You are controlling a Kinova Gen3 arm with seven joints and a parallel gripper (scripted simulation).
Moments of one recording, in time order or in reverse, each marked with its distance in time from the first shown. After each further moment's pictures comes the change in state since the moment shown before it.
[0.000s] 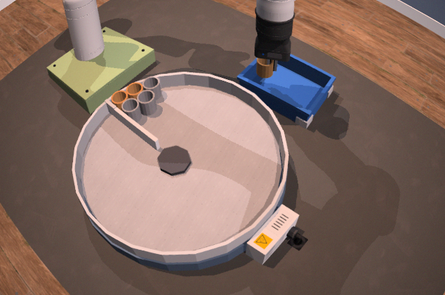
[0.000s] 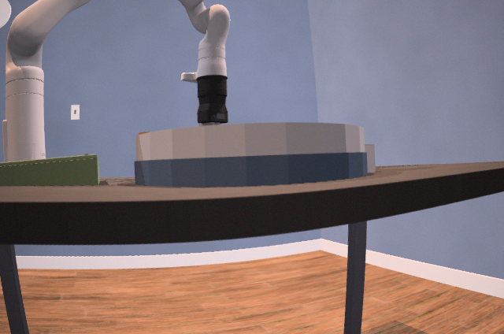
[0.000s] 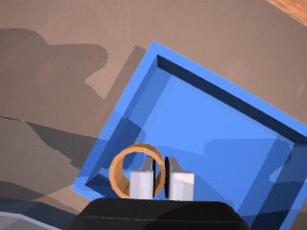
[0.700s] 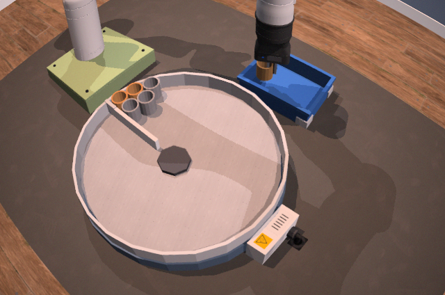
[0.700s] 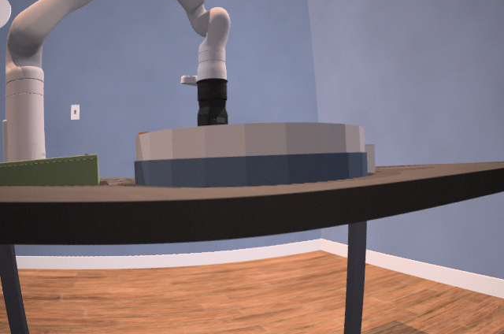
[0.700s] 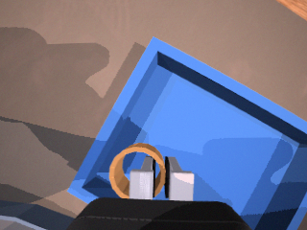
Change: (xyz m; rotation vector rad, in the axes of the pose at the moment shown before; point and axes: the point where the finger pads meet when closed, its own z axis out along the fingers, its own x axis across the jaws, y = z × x) arm 0.000 0.000 0.009 0.000 -0.001 0.000
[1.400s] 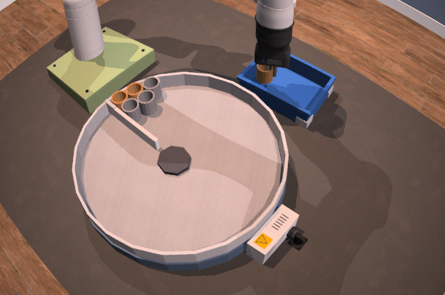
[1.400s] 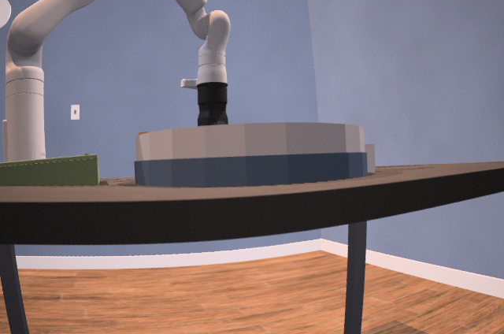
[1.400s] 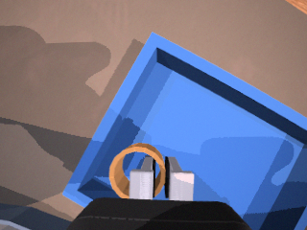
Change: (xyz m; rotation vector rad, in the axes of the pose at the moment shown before) arm 0.001 0.000 0.009 0.000 0.002 0.000
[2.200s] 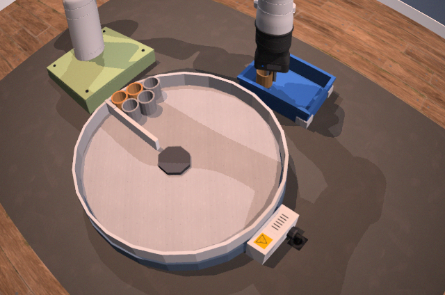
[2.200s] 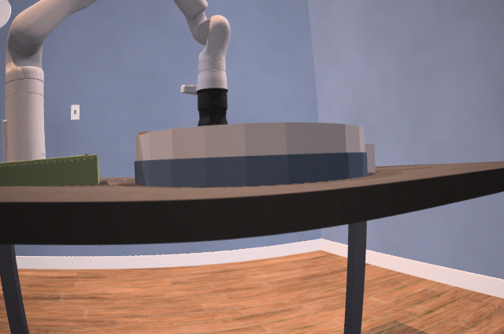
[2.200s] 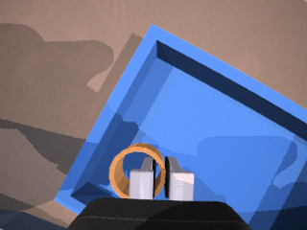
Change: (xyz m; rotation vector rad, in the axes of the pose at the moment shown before) arm 0.000 0.000 0.015 0.000 0.000 0.000
